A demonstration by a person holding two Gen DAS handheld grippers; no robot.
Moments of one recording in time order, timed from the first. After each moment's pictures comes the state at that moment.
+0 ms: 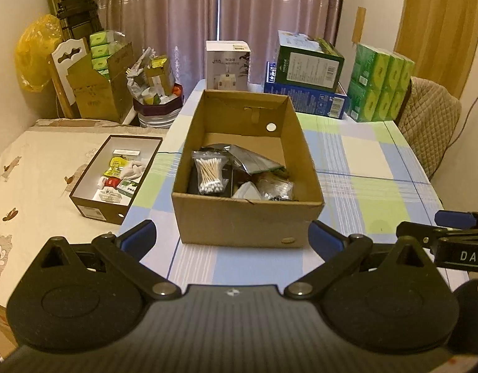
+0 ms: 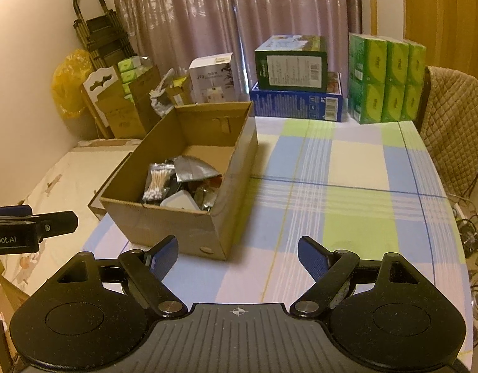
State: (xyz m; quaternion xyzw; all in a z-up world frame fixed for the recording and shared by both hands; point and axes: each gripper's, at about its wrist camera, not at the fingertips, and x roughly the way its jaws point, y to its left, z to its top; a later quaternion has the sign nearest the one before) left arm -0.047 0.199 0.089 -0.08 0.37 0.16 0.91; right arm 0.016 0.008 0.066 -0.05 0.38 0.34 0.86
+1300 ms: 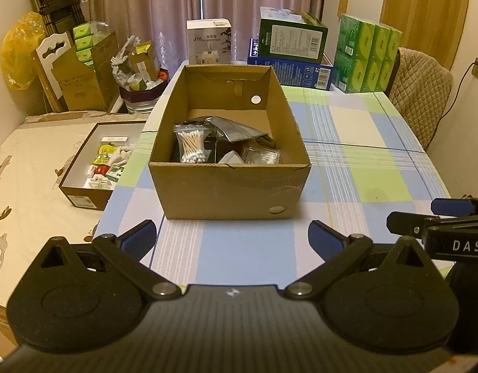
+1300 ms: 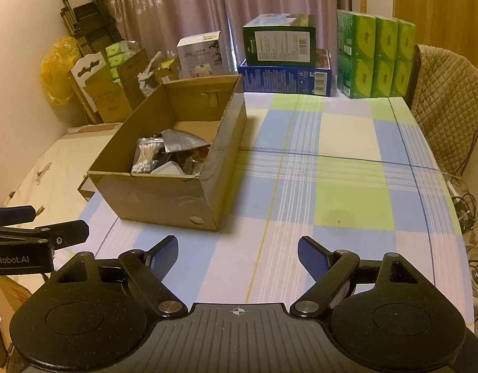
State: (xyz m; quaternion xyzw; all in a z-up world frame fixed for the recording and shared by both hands) left arm -0.047 0.180 0.058 -0.06 0.40 0.14 0.90; right arm 0.004 0.002 0.042 -0.06 0.41 0.31 0.85
